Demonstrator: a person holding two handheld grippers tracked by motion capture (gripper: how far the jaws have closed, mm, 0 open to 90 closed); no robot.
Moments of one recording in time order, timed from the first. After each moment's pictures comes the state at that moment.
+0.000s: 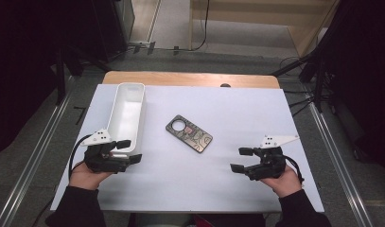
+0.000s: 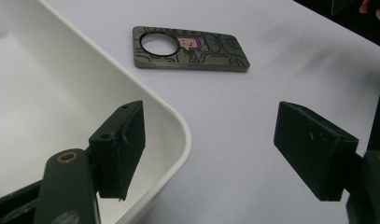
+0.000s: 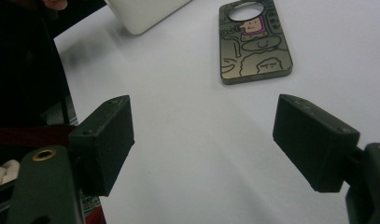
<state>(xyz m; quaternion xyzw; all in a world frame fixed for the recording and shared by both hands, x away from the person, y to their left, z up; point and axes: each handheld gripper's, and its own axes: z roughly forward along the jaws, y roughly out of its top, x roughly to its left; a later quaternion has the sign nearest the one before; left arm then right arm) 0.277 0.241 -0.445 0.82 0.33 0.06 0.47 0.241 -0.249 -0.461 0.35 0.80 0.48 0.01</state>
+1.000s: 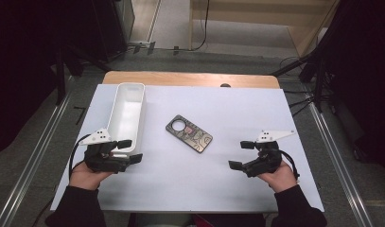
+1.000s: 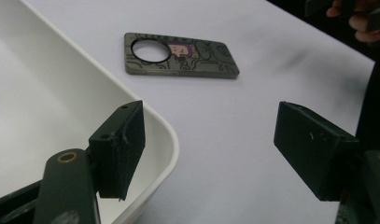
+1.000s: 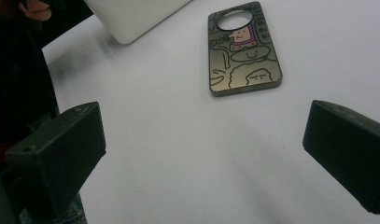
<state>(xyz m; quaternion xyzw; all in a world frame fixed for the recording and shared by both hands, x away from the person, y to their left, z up) 0.276 0.240 -0.440 0.81 0.33 0.05 0.48 0.256 -0.242 -0.460 0.36 0.80 0.48 0.01</state>
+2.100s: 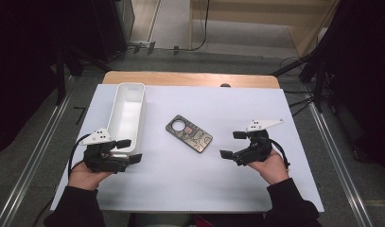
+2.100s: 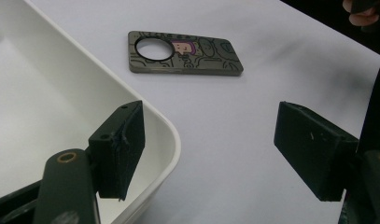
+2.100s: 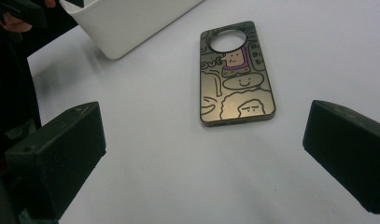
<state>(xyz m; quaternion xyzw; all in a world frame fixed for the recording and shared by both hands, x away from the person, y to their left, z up) 0.275 0.239 -0.438 0.82 0.33 0.06 0.47 0.284 -0.220 -0.450 0.36 0.80 0.47 0.03</state>
